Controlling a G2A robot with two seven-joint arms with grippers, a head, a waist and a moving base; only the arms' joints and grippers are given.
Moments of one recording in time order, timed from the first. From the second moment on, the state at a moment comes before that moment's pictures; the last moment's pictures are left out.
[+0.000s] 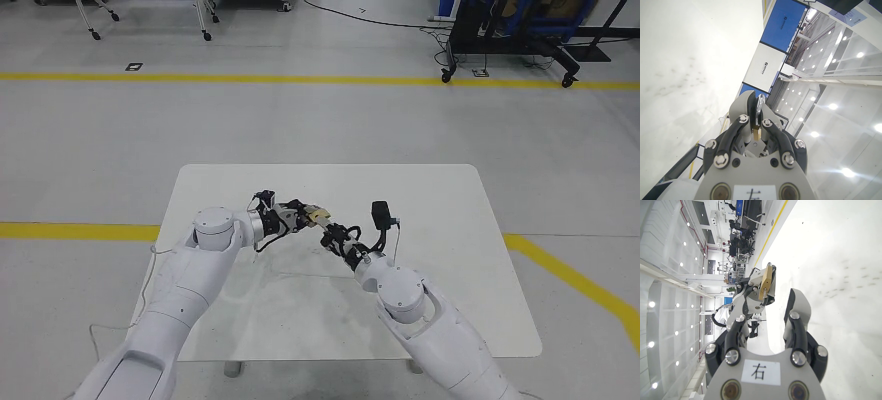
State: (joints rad) left arm 0.87 -1.33 -1.05 -0.94 -0.50 0.27 -0.87; right arm -1.34 -1.31 0.97 -1.68 0.09 0.35 0.08
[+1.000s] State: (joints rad) left arm 0.95 -1.31 -1.11 -1.04 -0.54 0.10 -0.93; right arm -1.29 -1.32 1.09 -1.33 0.80 -0.08 0.80
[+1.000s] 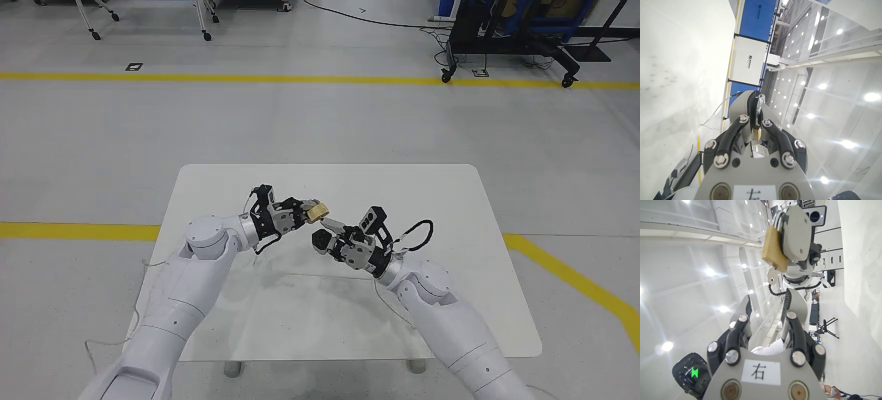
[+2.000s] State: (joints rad) left arm 0.97 -1.30 -1.11 -1.09 -0.50 0.06 -0.93; right arm -1.24 -1.33 1.10 -1.21 0.90 -0.06 0.86
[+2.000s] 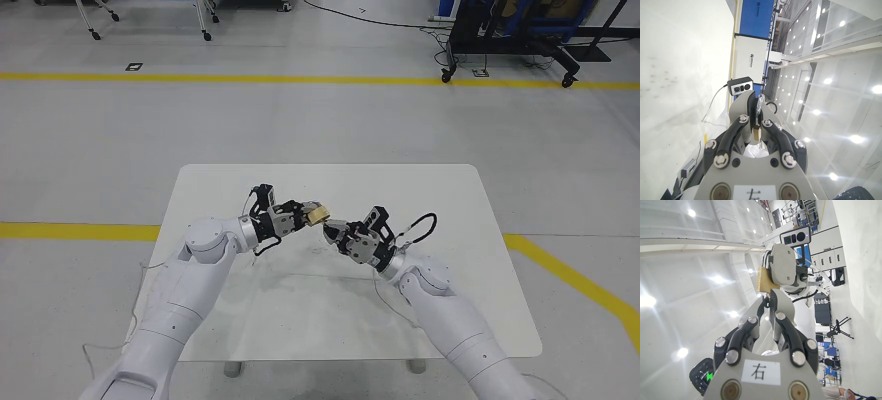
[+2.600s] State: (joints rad) left arm 1.06 -1.28 -1.13 -1.22 -0.36 -0.16 -0.80; right arm -1.21 -1.36 1.09 -1.09 1.14 -0.01 1.09
